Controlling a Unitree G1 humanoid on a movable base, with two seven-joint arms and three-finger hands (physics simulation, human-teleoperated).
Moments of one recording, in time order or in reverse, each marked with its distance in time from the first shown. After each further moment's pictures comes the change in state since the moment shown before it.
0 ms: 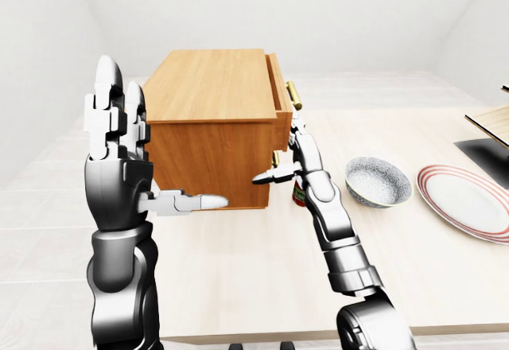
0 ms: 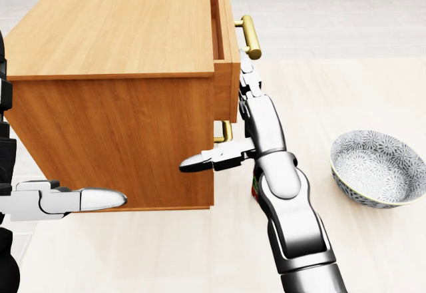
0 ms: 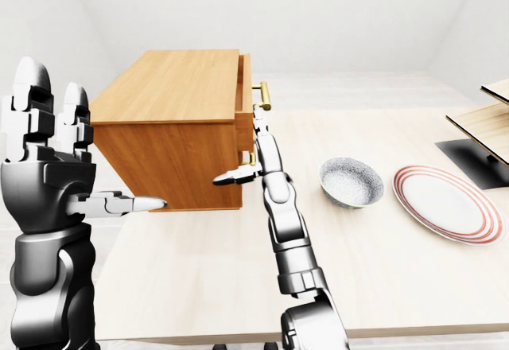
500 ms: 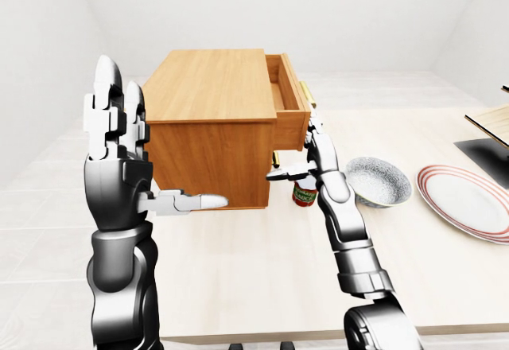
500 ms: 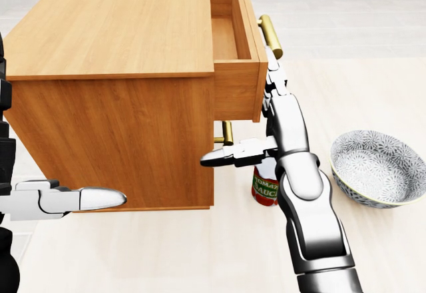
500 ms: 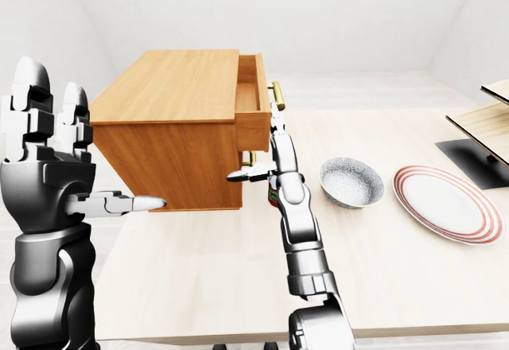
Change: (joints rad) left arm -0.001 0.000 0.001 0.001 0.000 0.000 0.003; right arm 0.031 -0.042 -0.056 -0.054 0.027 0.000 0.007
